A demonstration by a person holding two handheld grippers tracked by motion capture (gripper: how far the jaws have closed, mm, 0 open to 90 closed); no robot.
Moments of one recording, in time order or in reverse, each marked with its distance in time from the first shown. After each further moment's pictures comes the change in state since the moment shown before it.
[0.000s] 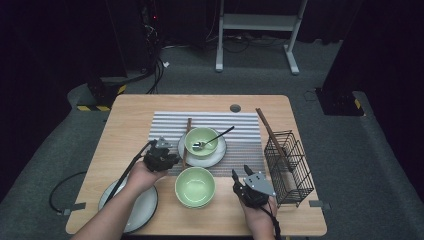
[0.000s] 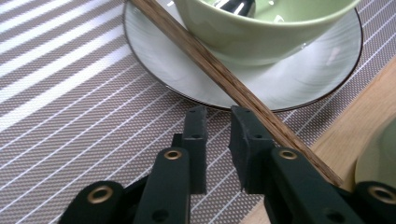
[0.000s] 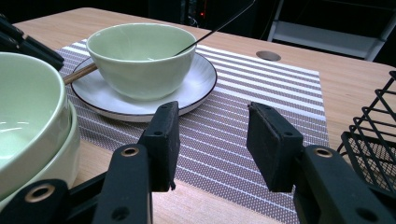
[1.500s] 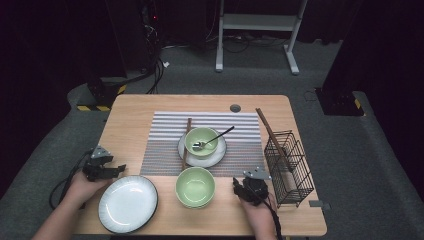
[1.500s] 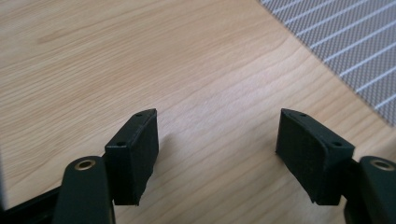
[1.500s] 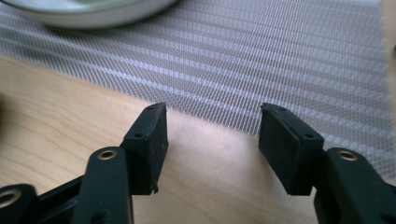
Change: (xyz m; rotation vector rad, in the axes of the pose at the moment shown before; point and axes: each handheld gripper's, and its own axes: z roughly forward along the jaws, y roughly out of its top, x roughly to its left) left arm 0.130 -0.128 -0.066 -0.032 0.185 -0.105; right arm -0.019 -0.027 0.039 0.363 0.039 0.104
